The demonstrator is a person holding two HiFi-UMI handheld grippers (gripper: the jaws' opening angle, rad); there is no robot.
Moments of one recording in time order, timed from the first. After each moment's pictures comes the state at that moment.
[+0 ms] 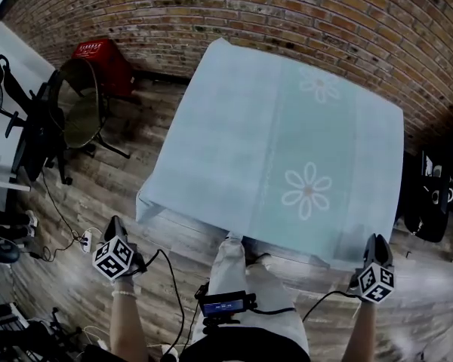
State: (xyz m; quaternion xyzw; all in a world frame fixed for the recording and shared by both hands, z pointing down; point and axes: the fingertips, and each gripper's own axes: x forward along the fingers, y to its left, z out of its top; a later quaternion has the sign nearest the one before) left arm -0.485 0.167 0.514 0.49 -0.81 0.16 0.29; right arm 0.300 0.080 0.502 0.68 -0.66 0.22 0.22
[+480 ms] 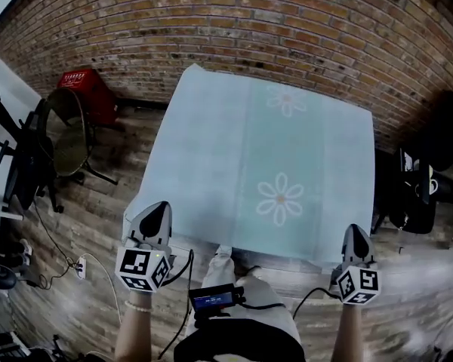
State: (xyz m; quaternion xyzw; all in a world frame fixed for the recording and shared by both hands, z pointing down) left arm -0.240 0.037 0.380 0.78 -0.59 0.15 0.14; right arm 0.221 0.062 0.414 0.64 -0.74 0.15 0.15
